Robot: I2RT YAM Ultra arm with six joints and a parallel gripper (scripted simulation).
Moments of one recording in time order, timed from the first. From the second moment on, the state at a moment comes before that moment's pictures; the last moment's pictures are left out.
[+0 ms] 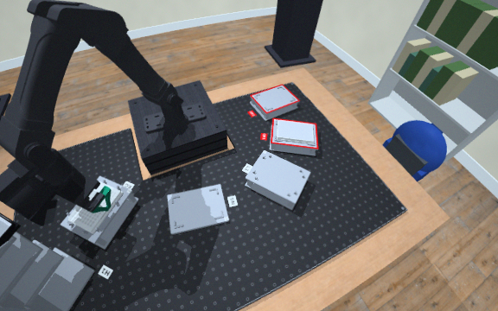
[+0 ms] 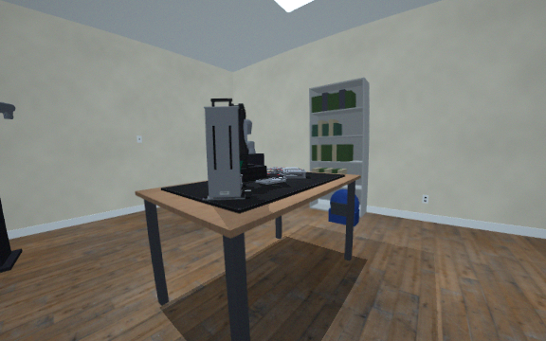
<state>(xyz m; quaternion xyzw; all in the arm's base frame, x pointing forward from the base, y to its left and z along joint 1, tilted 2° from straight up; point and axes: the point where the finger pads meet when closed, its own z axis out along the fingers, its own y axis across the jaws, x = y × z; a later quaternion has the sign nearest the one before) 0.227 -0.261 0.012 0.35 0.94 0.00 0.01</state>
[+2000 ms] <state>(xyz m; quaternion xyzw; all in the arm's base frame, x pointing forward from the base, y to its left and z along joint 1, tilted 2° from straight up) 0.230 -0.263 0.003 0.35 0.94 0.00 0.02</state>
